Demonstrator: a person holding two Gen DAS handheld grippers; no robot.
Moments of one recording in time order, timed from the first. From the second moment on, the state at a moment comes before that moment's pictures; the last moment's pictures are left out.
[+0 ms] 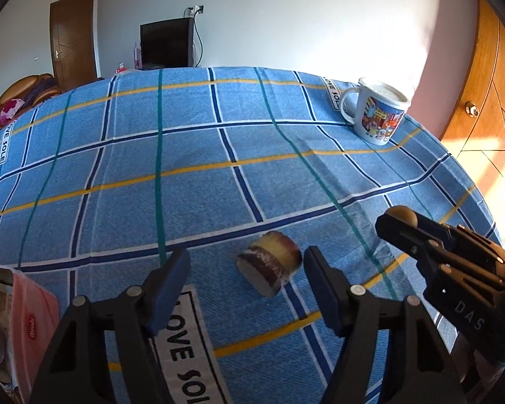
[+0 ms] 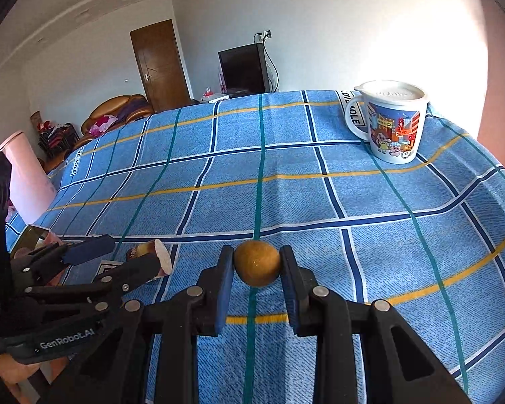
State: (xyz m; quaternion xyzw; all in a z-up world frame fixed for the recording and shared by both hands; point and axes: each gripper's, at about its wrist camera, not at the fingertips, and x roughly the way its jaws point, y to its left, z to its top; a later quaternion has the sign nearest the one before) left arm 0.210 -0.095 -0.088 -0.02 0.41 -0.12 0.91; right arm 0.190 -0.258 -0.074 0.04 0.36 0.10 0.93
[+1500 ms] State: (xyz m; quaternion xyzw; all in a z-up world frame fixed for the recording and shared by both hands) left arm 0.161 -0.094 -0.053 0.00 0.26 -0.10 0.96; right arm 0.152 -0.255 -0.049 0.03 0.25 0.13 0.96
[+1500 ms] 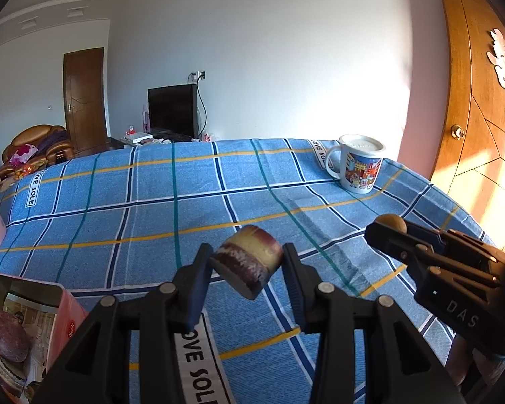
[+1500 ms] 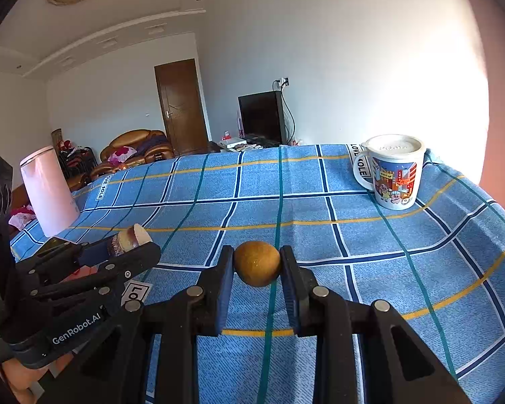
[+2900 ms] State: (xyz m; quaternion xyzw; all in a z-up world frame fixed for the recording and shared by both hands) left arm 0.121 -0.089 -0.038 0.02 0.16 -0.07 0.99; right arm 0.121 -0.254 -0.036 0.02 0.16 0.14 0.98
